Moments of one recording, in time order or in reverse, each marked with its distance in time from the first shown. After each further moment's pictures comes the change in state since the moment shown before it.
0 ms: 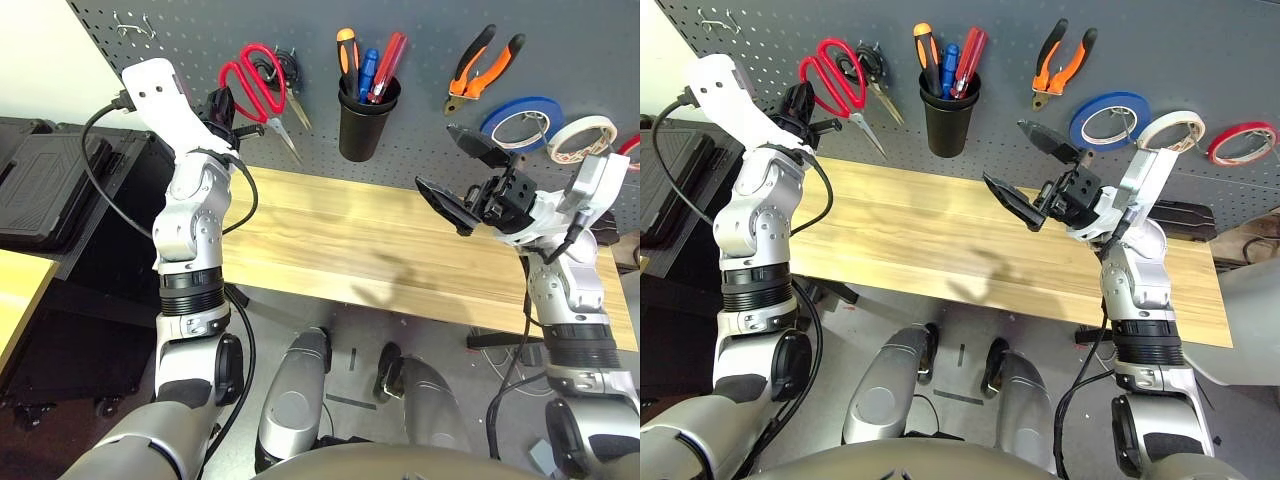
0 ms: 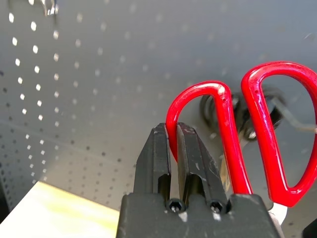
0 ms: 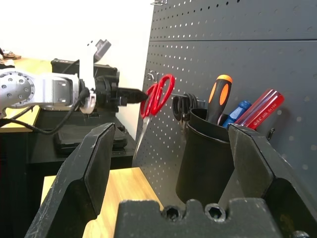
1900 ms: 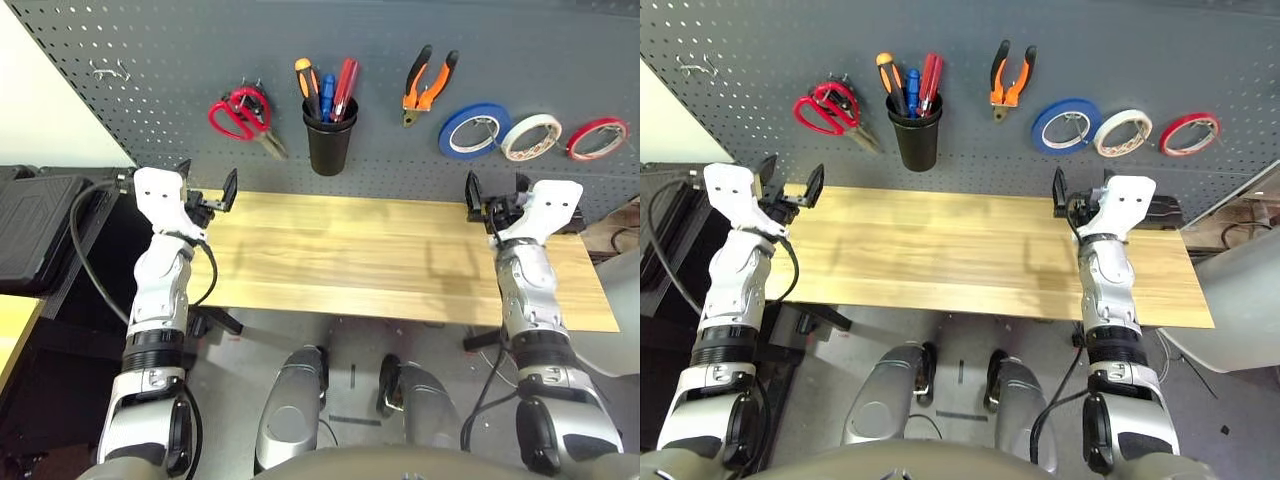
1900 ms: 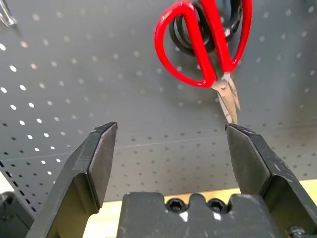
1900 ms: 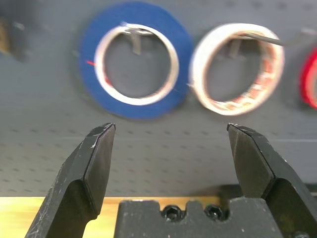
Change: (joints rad) left arm 0.348 0.201 -0.013 0.372 0.123 -0.726 -0.398; right arm -0.012 0.114 -0.149 0.554 -0.390 -0.167 -0.877
